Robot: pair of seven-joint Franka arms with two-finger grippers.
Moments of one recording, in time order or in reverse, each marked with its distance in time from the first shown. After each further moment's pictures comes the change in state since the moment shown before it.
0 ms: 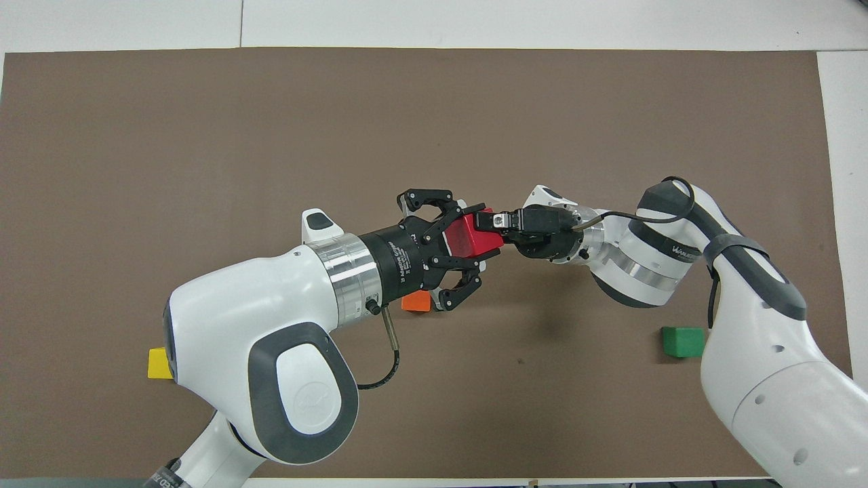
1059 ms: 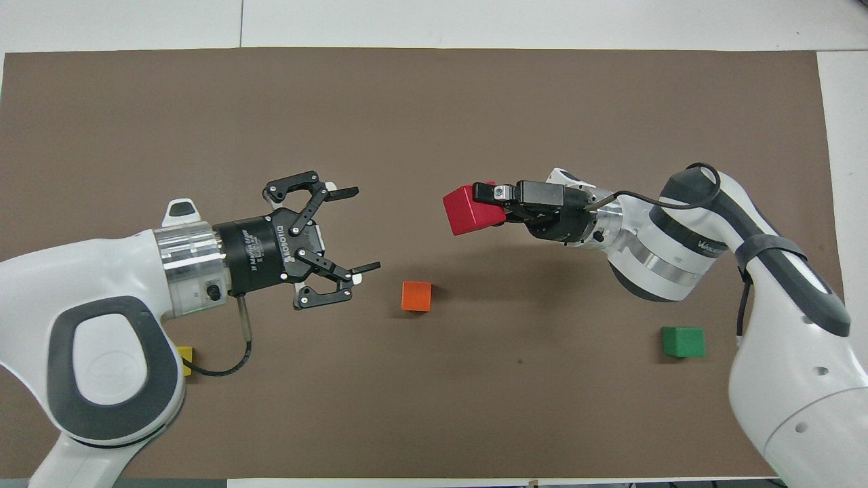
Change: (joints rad) left arm 0.364 -0.185 0.023 -0.162 0.034 -0.416 0.120; right arm -0.025 -0.108 -0.008 0.027 -0.056 0.226 0.138
